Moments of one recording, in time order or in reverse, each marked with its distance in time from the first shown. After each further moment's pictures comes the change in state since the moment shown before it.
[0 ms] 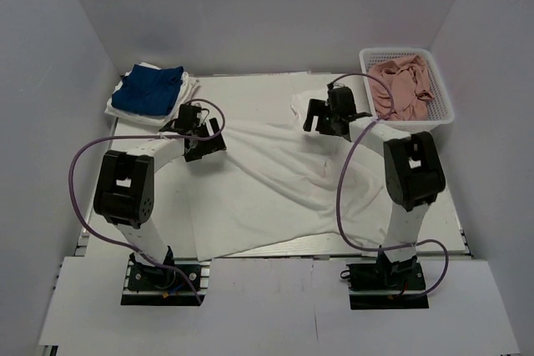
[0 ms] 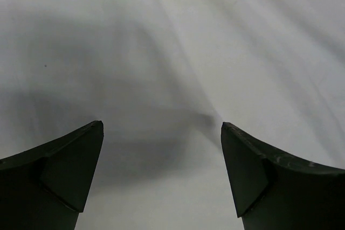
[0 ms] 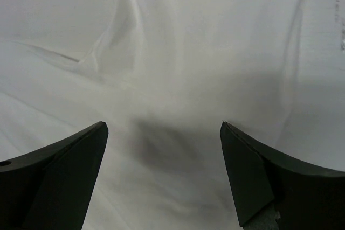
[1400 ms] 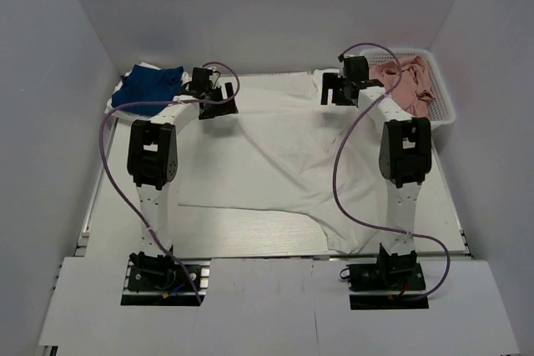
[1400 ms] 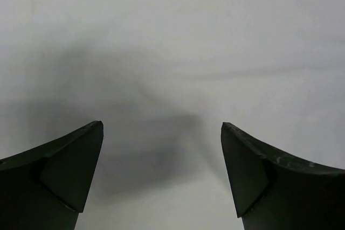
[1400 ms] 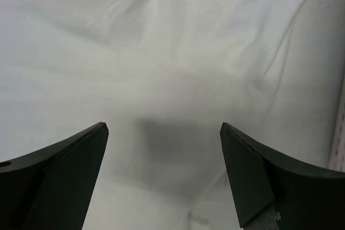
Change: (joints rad) left arm 0.006 0.544 0.753 -0.105 0.053 0.172; right arm -0.158 0.435 0.710 -0.293 -0.012 -0.224
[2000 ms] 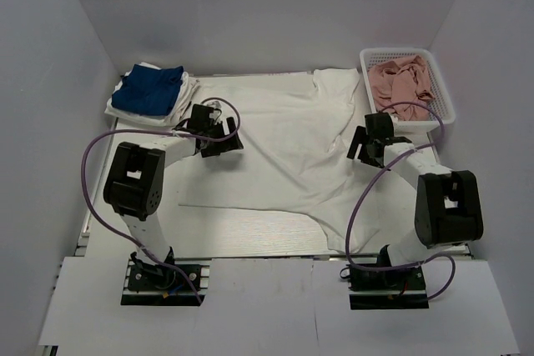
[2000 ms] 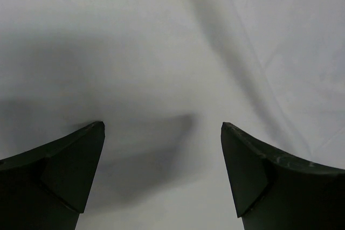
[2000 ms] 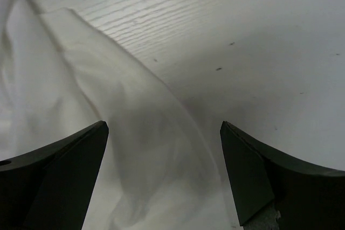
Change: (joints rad) left arm -0.076 -0.443 -0.725 0.222 0.081 -0.128; right arm -0.008 -0.771 -1.039 0.061 0.273 0.241
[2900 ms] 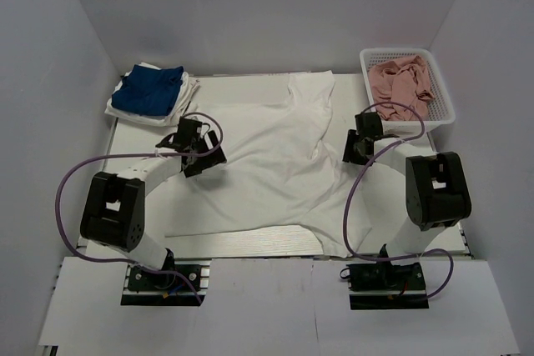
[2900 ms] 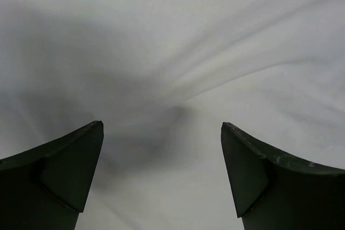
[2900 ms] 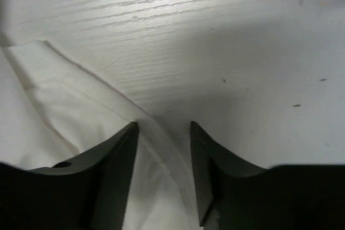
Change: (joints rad) left arm 0.018 -0.292 -0.229 -0.165 -0.189 -0.158; right arm 0.023 0.169 0.042 0.083 -0.127 -0.083
